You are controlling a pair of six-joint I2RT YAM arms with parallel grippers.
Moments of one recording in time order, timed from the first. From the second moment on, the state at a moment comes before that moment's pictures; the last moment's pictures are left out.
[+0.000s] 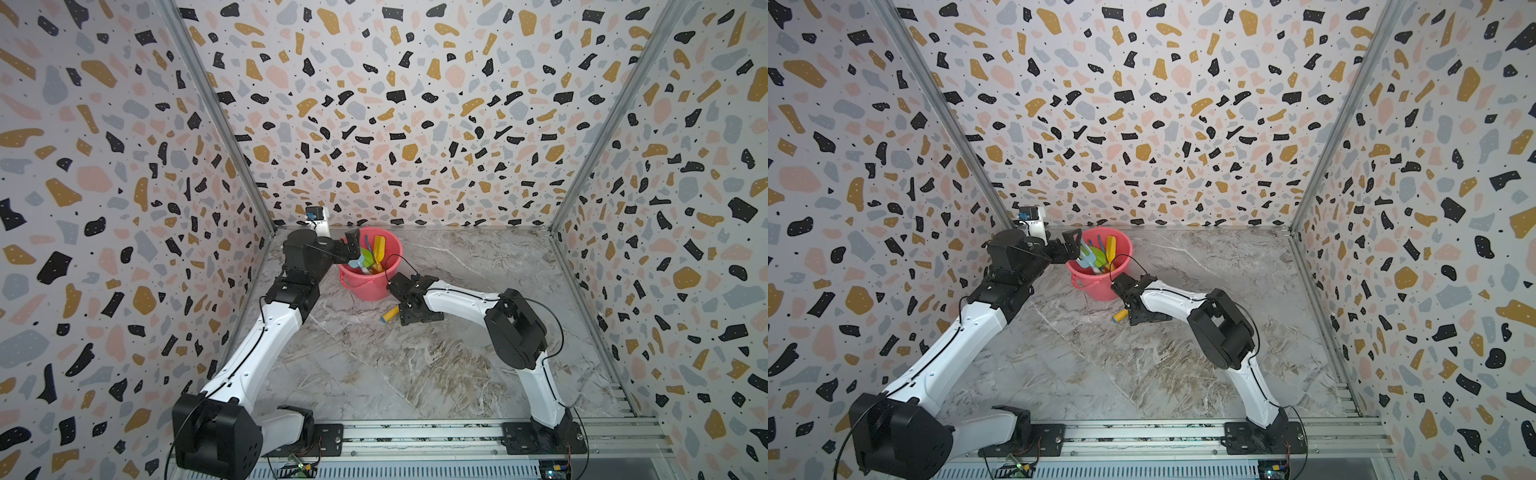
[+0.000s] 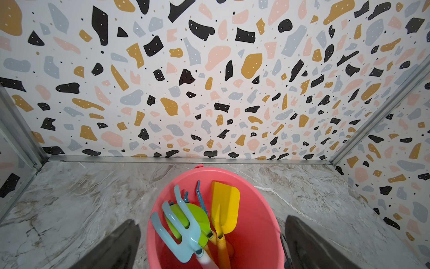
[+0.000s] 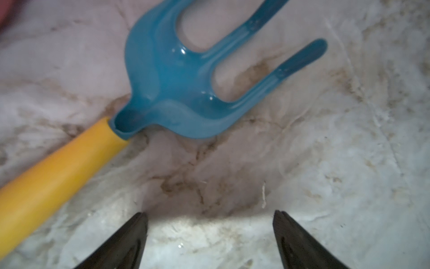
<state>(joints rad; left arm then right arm) -0.20 1.23 1.06 -0.03 0.07 -0.22 0.87 2.15 1.62 -0.89 0.33 0.70</state>
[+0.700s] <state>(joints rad) -0.20 1.19 1.08 -0.09 0.06 -0.22 0.87 1.88 1.43 -0.93 0.36 0.72</state>
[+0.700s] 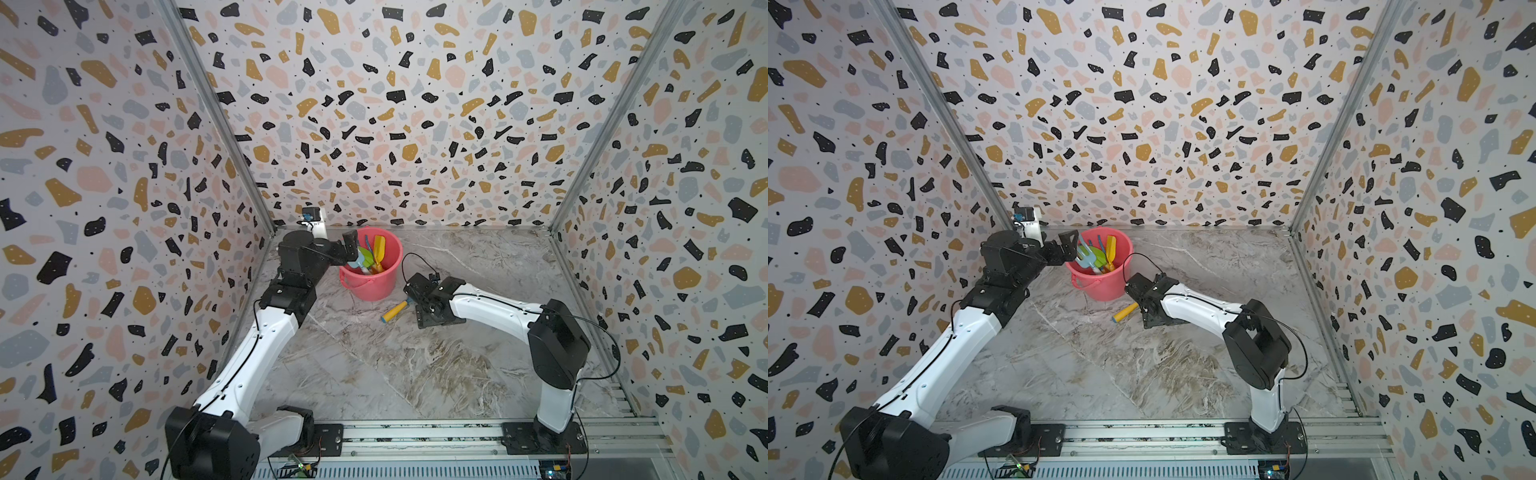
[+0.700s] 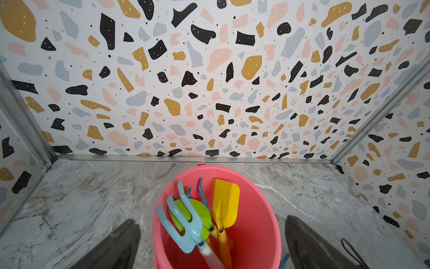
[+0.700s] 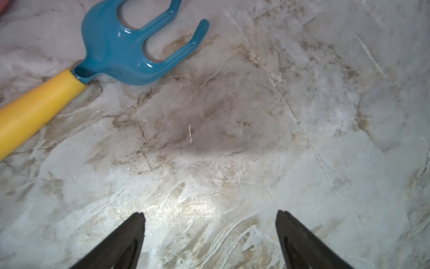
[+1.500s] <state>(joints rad) -0.20 1.19 1.08 -0.14 0.03 -0.21 0.90 2.17 1.74 -0.81 0.31 0.86</state>
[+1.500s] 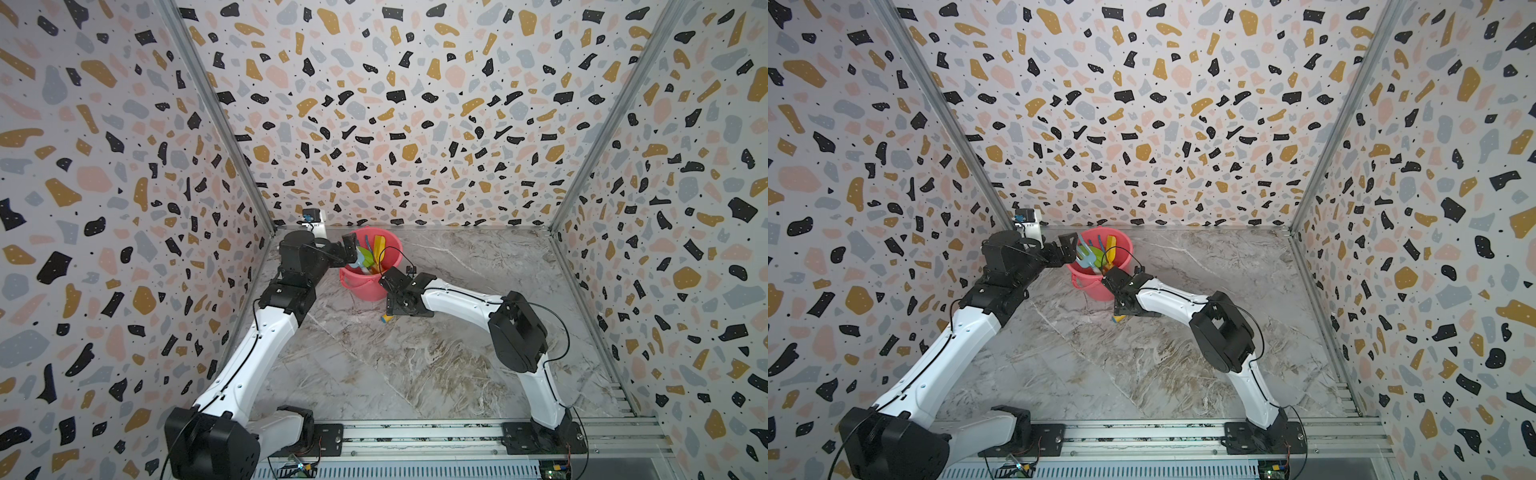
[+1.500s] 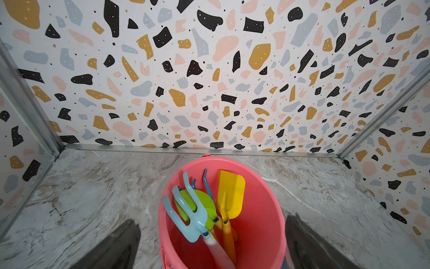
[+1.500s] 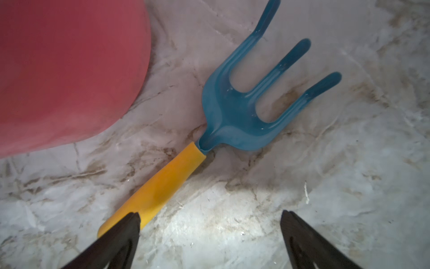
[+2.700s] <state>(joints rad) -0.20 1.15 1.08 -0.18 0.02 -0.22 0.90 2.13 1.58 -0.80 0.32 0.70</state>
